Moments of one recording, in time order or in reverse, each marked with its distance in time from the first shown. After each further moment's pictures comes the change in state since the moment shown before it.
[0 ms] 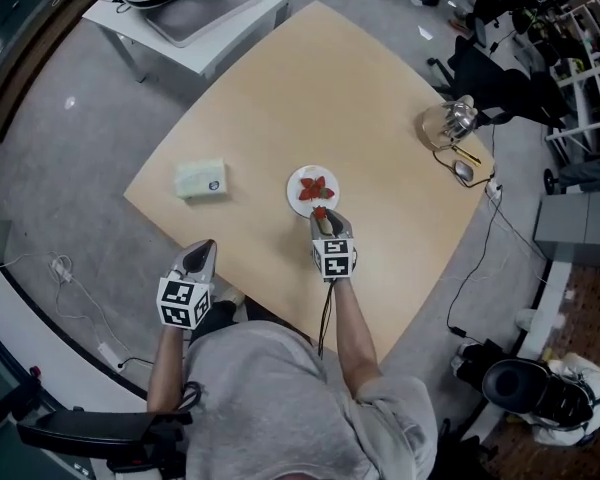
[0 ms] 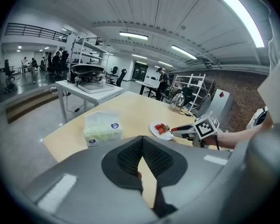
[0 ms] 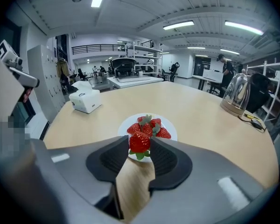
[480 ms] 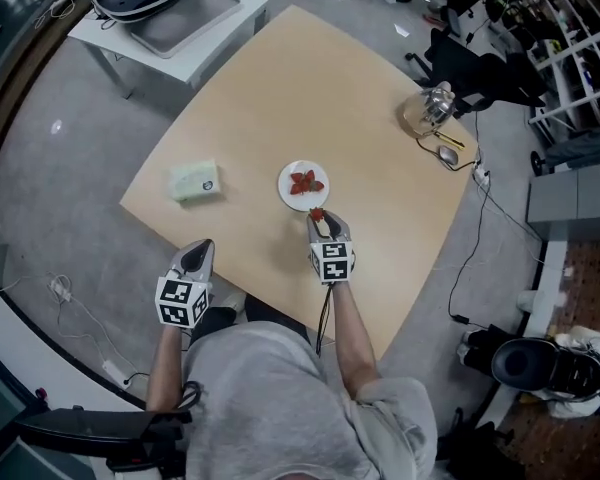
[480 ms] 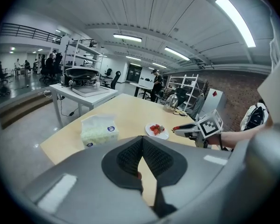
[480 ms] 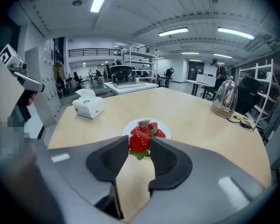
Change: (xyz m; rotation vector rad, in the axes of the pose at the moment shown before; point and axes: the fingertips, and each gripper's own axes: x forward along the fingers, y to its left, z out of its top) left arm -0.010 -0.009 0.003 0.051 -0.021 -0.062; right arm -0.044 0.007 0.003 0.025 -0.059 -0.063
